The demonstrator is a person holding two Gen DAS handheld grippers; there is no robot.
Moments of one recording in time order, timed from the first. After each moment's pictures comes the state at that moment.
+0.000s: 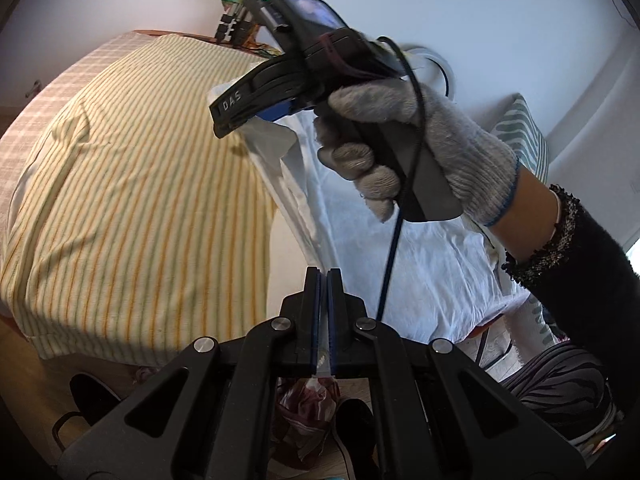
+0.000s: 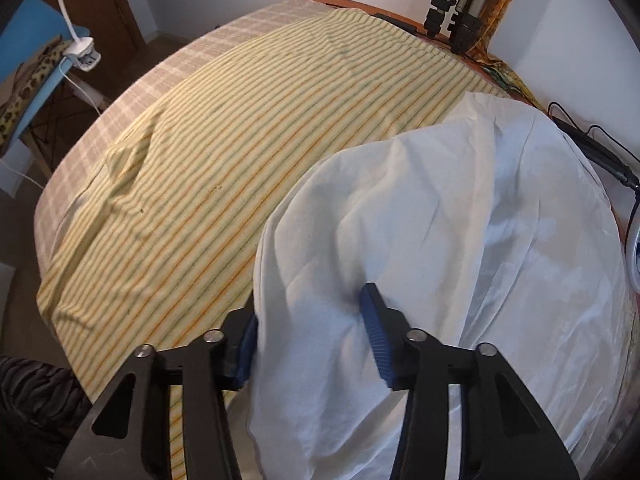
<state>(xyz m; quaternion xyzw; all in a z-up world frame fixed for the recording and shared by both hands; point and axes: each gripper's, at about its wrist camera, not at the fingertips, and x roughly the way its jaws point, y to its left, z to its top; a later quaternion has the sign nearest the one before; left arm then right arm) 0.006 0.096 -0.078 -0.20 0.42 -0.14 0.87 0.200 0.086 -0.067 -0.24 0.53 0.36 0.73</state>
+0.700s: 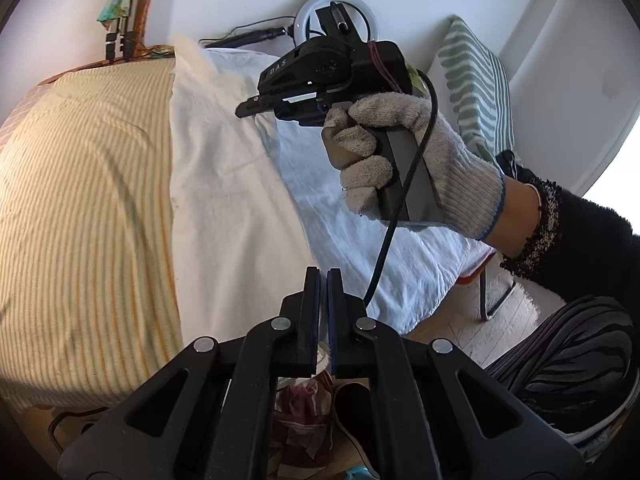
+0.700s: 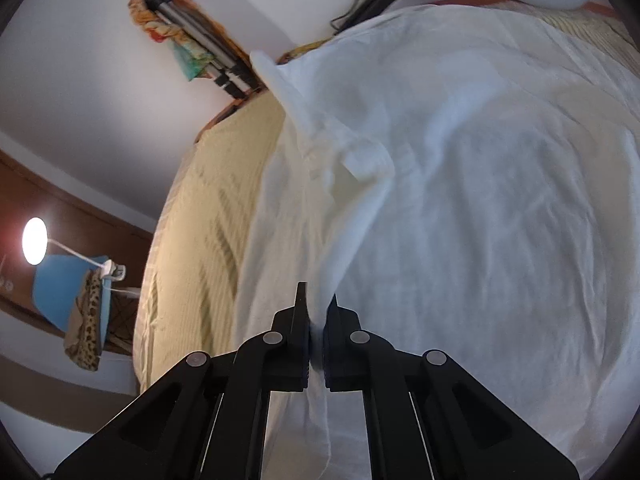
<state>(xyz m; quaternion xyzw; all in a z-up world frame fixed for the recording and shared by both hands) 0.025 -0.022 -0.070 -0.08 0.44 -0.24 0.86 0.263 -0.137 -0.090 0.19 0.55 0.30 0.75</state>
